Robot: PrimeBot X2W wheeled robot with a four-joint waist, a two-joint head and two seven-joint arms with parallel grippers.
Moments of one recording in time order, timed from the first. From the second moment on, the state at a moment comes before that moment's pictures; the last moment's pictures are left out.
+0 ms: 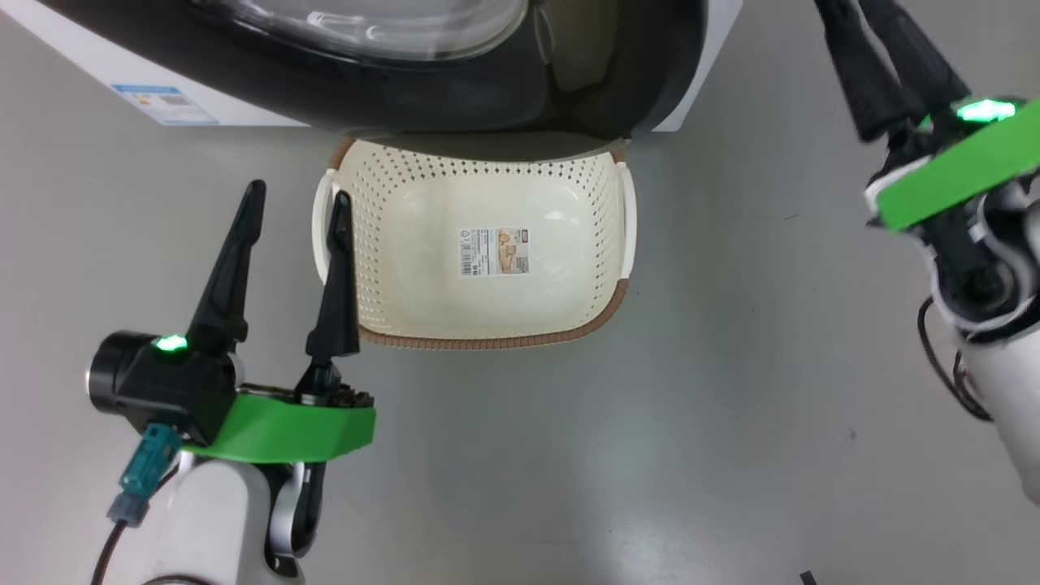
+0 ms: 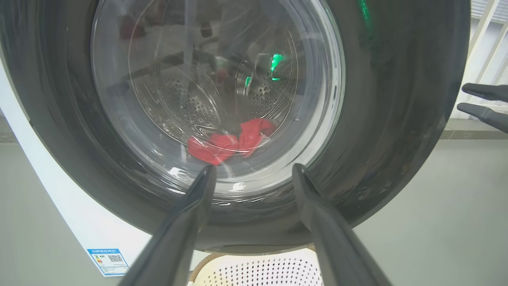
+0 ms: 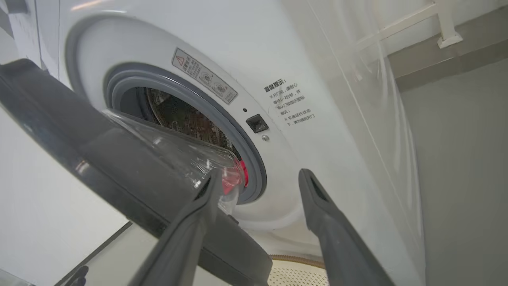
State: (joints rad) left arm -0.41 0.03 -0.11 0.07 -0.18 -0.02 -0.26; right arm -0.77 -0.37 0.31 0.24 1.14 0.12 -0.01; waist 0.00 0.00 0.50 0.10
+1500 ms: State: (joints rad) left arm -0.37 0.03 -0.06 0.07 -0.15 -0.03 -0.26; right arm -0.37 -0.10 0.00 0.03 0.28 0.12 -0.26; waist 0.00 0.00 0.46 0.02
